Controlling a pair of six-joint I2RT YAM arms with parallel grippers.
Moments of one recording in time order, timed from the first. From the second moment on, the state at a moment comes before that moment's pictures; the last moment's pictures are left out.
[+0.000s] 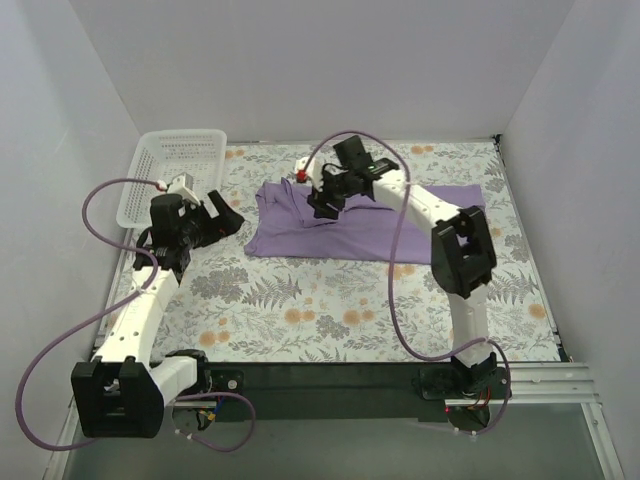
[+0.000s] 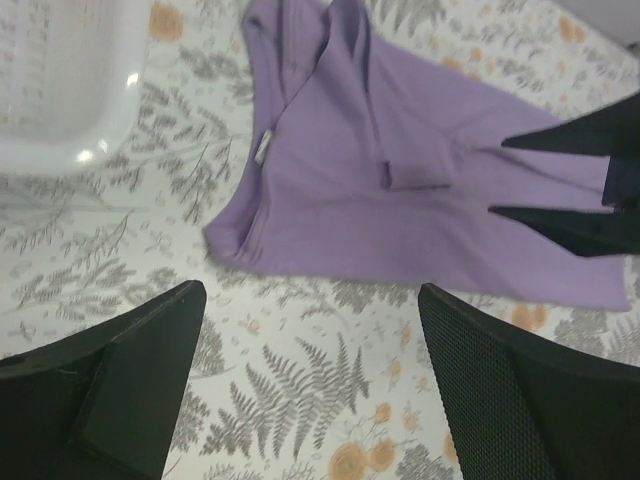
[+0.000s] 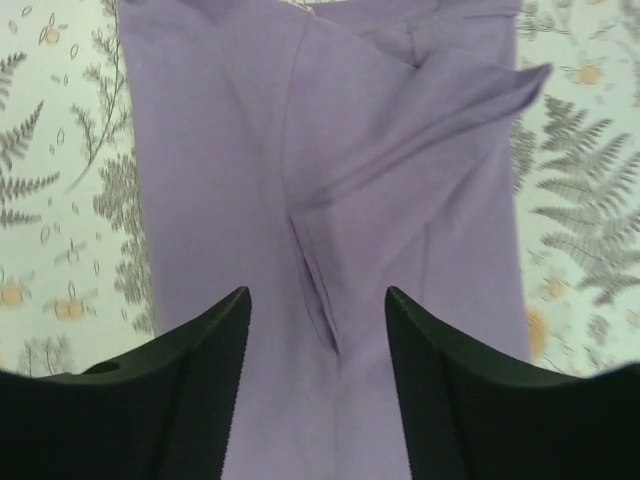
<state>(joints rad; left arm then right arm) -0.01 1.10 0.85 -0.26 0.25 -0.48 0.56 2.03 1.74 -0.56 -0.59 -0.77</state>
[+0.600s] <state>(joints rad) -0.01 1.06 0.70 -0.21 0.27 -0.46 0.69 2.31 1.95 -0.58 -0.26 -0.59</state>
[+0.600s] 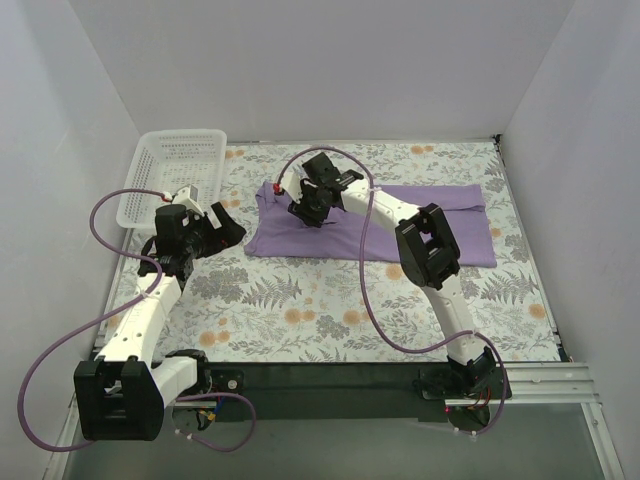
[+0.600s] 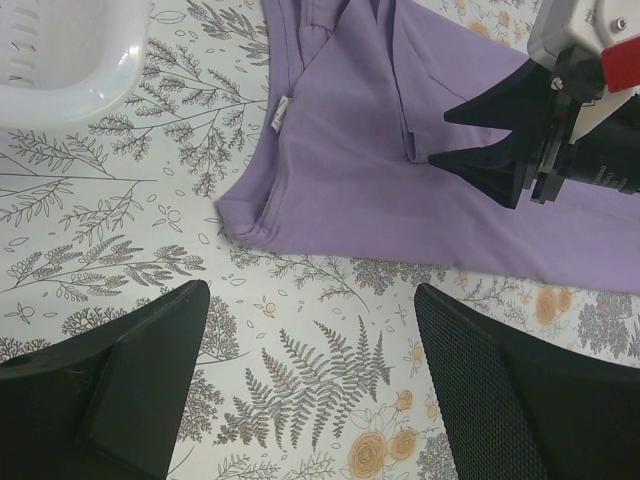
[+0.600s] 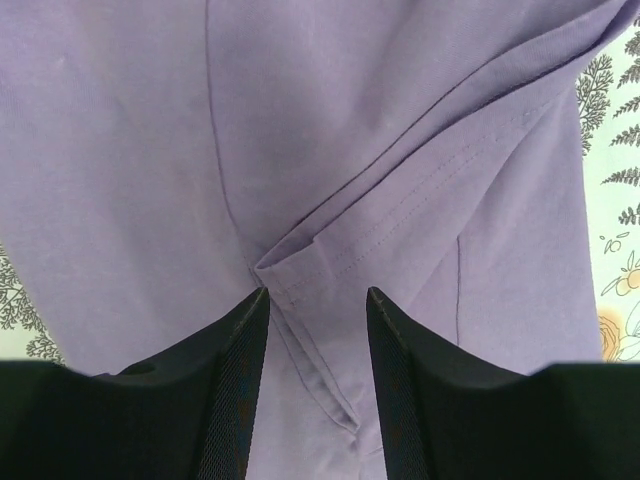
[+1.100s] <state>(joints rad) -0.01 1.06 0.70 -0.21 0.27 -0.46 0.70 2.36 1.97 -0.58 -0.25 -0.59</state>
